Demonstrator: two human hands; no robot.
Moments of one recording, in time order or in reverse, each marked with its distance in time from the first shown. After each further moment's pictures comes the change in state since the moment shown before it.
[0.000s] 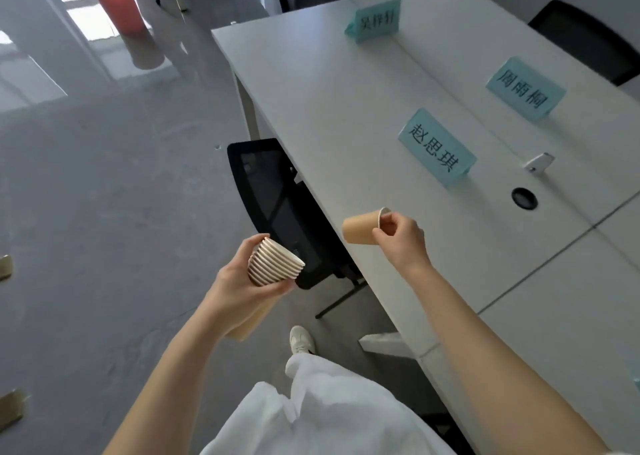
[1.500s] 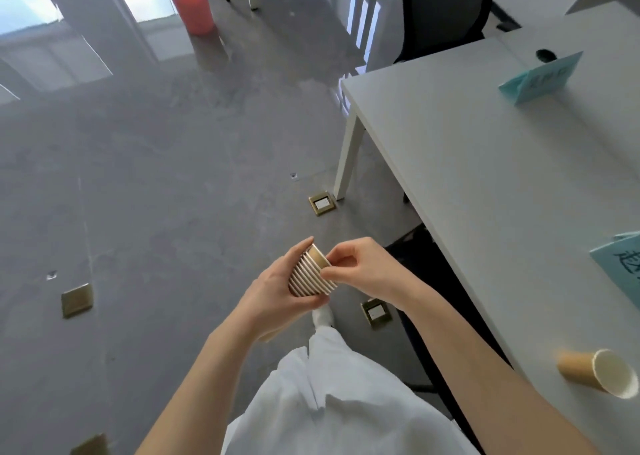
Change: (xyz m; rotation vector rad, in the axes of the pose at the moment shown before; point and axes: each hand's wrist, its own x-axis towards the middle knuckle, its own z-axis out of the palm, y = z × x) left_hand 0.283 -0.082 -0.344 0.126 -0.136 0.007; right_hand 0.143 -0.383 0.306 0.005 -0.727 -0.221
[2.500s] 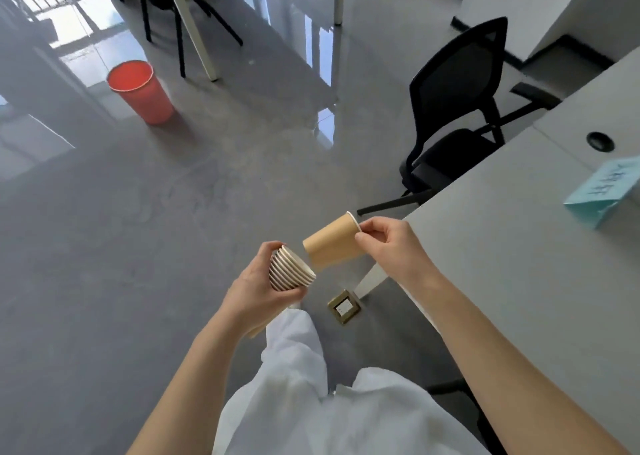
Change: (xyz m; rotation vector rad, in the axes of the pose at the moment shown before) left_hand 0.483 0.057 -0.293 0.110 -0.029 -0.072; right_hand 0.439 -0.128 -0.250 0.249 0.564 0.104
